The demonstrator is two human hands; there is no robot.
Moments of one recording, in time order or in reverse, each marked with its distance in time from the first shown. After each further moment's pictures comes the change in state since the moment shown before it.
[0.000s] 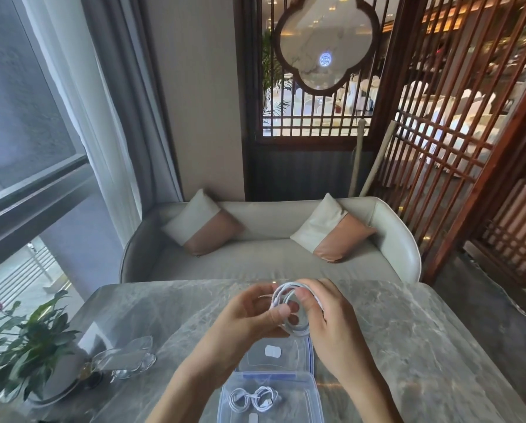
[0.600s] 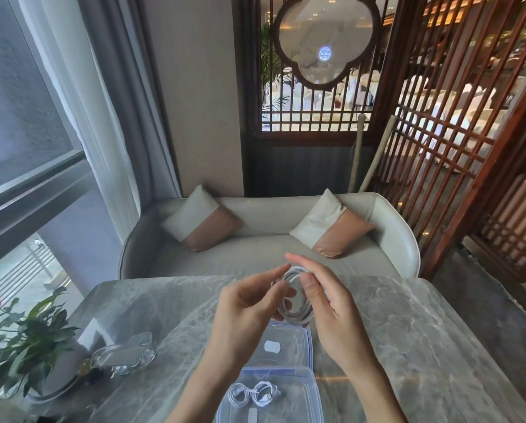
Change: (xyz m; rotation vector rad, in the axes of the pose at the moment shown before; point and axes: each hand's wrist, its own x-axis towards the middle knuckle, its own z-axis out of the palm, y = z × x) left_hand 0.003 0.006 0.017 0.118 0.302 0.238; right_hand 0.007 0.000 -0.004 0.327 -0.057 -0.038
